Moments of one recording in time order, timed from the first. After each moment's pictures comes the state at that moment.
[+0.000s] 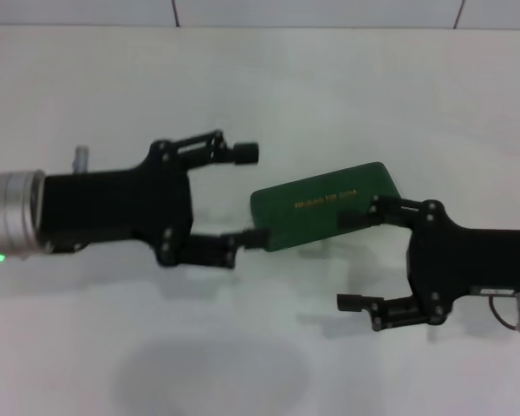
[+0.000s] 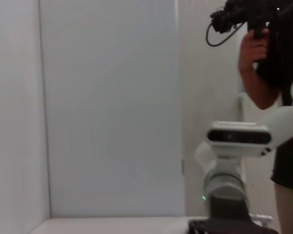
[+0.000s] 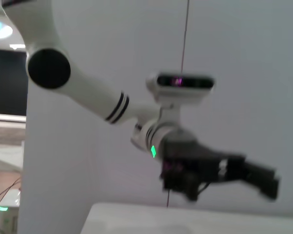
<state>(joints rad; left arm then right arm) -0.37 -1.99 1.14 0.69 1.44 1.77 -1.04 0.47 2.02 -1.35 -0.58 -1.38 -1.63 0.85</state>
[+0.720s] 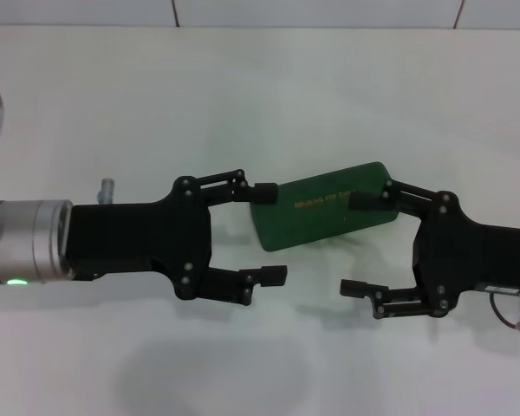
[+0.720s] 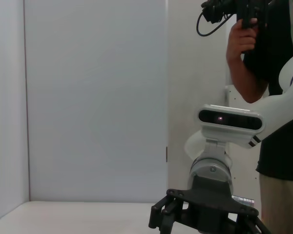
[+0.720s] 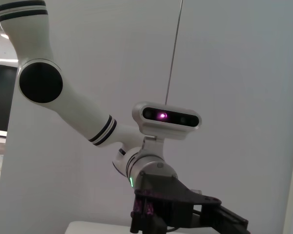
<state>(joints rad) -0.39 -2.02 1.13 0.62 1.52 1.77 -1.01 0.47 2.02 -1.35 -0.49 -1.29 -1.66 0.71</state>
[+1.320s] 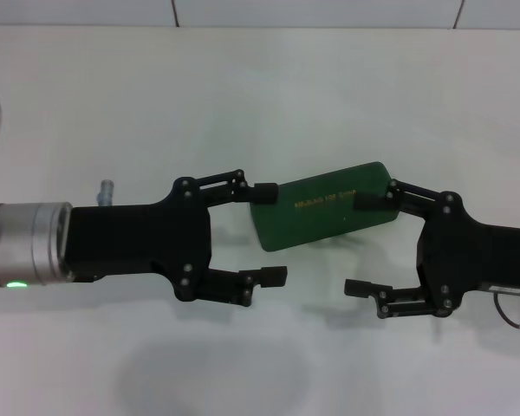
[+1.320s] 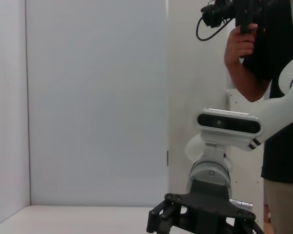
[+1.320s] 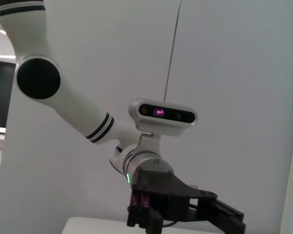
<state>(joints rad) -0.39 -2.02 1.13 0.61 1.52 1.78 -0.99 0.46 2.02 -1.35 -0.49 -1.29 -1.65 0.72</state>
